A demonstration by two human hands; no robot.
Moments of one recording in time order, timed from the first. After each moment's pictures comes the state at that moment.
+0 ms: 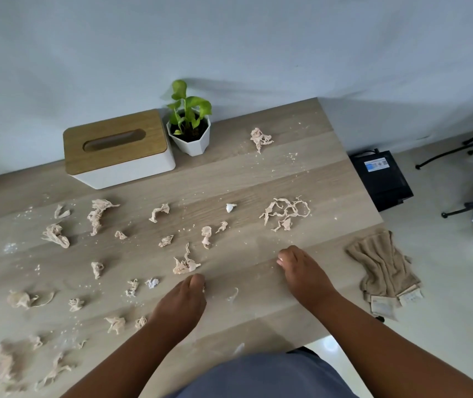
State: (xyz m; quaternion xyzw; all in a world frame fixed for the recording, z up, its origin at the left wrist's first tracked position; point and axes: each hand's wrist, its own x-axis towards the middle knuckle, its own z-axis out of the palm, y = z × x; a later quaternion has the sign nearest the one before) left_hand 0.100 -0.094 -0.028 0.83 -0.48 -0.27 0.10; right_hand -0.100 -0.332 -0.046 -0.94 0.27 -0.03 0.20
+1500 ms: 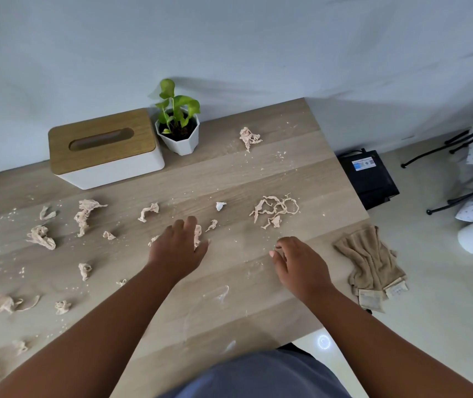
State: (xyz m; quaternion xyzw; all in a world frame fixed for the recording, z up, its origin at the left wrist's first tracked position) left_hand 0.152 -0.178 -0.021 0.87 -0.46 -0.14 0.08; right_hand -0.099 -0.335 -0.013 -0.90 0.38 -0.01 0.22
